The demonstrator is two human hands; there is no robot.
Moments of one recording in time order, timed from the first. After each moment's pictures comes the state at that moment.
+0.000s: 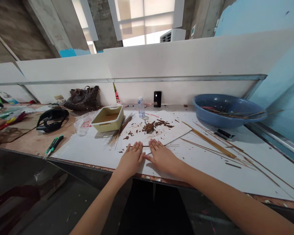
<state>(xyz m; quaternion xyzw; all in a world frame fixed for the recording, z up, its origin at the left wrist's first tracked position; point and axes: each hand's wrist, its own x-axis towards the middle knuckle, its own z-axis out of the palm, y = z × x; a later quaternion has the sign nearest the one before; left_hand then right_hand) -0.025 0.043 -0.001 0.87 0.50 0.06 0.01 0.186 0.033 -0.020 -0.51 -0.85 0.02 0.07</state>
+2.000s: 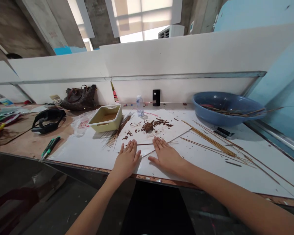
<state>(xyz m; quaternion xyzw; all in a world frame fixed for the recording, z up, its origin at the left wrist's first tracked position) -0.042 0.047 -0.007 0.85 0.53 0.06 -0.03 0.210 0.034 -0.033 -0.53 -0.84 0.01 0.09</state>
